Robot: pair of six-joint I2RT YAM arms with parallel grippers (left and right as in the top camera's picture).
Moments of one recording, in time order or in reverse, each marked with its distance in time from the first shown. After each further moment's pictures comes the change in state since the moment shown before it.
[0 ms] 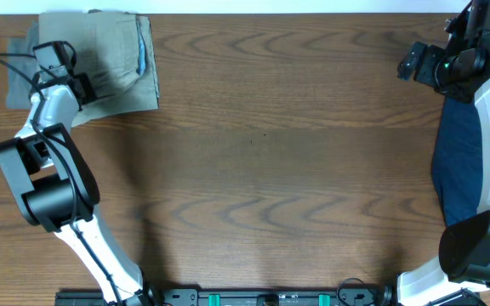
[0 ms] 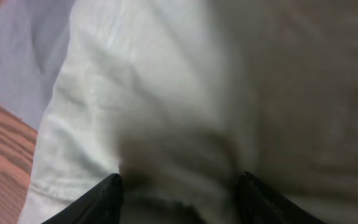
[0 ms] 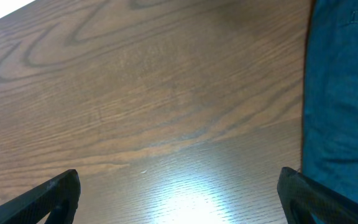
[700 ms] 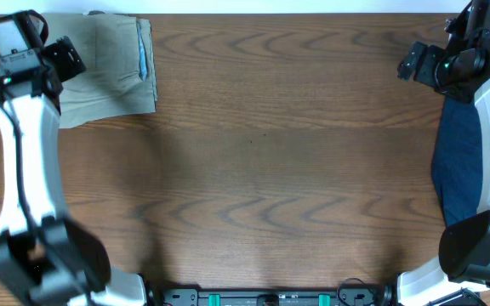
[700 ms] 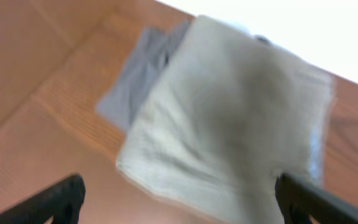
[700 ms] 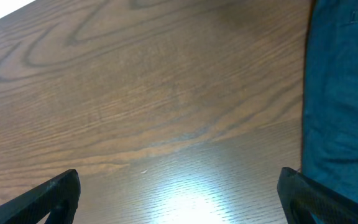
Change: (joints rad) left arm -0.056 -0.525 0.002 -0.303 0.008 -0.126; right arm 0.000 0.000 0.000 -0.001 0.000 0.000
